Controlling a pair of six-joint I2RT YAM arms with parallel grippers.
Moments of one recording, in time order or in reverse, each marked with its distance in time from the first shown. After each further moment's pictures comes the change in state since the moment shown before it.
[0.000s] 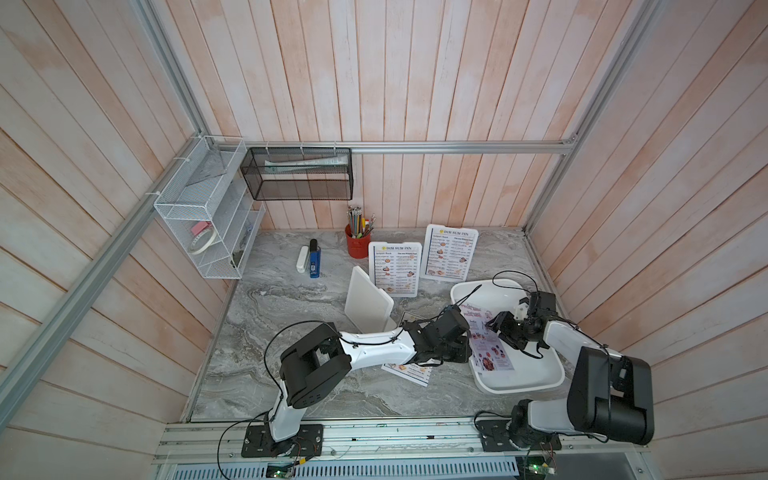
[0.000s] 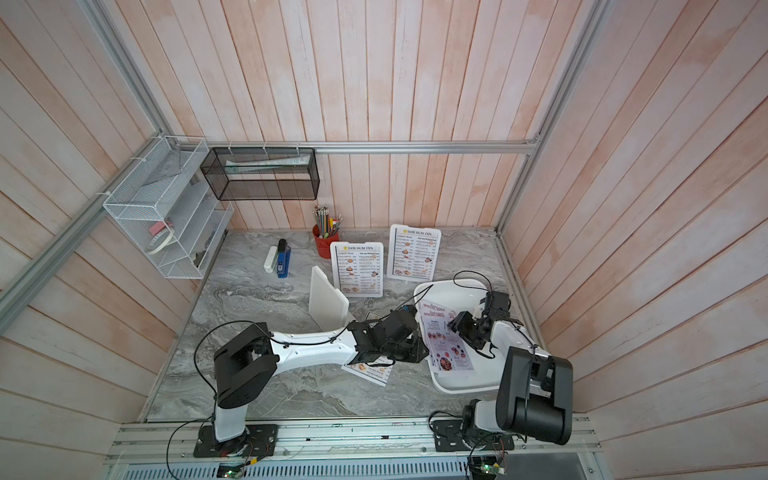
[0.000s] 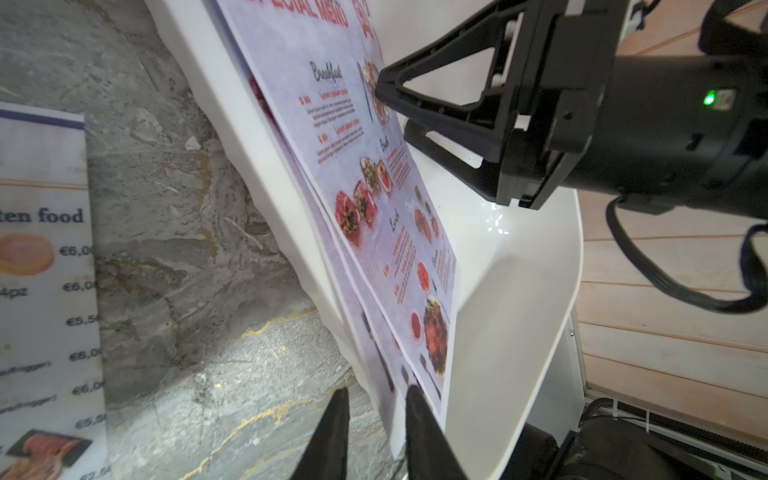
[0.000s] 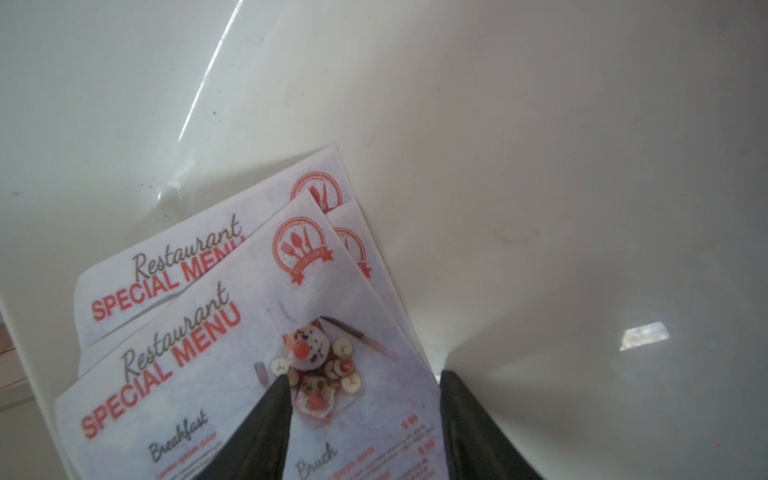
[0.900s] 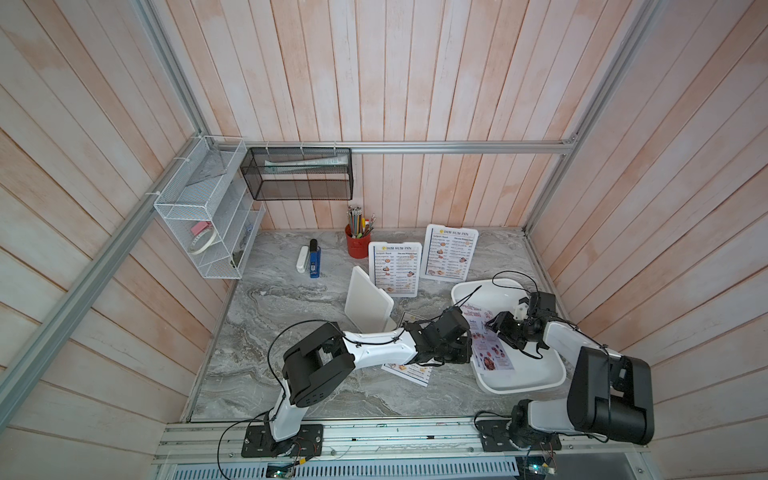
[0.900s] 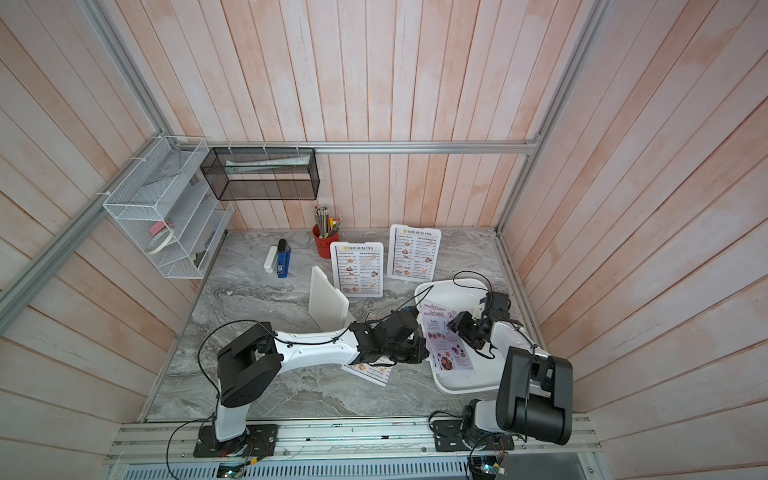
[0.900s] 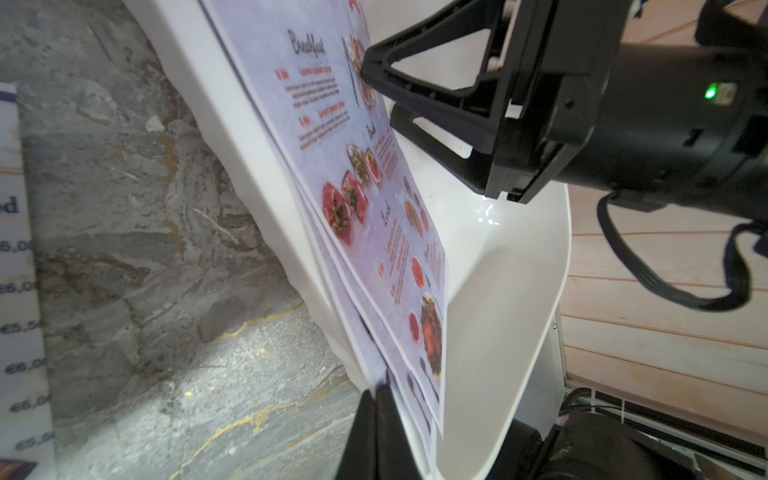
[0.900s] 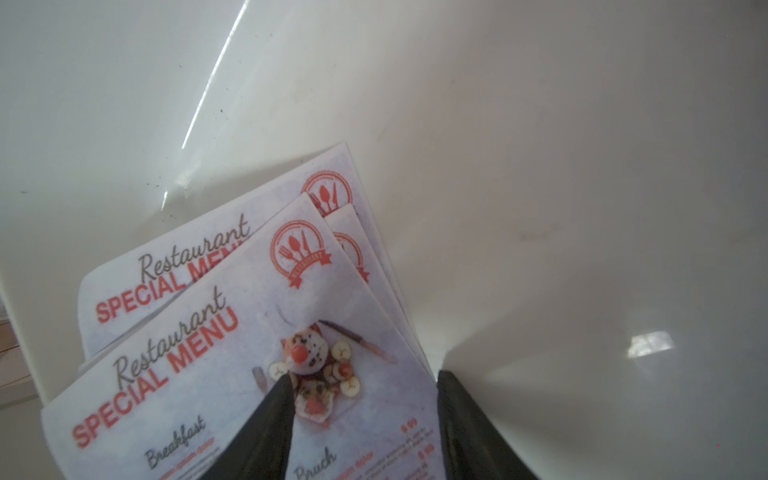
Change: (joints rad) left arm 0.002 0.017 0.000 0.038 0.041 -0.027; right arm 0.000 0.000 -0.006 0.016 -0.007 0.000
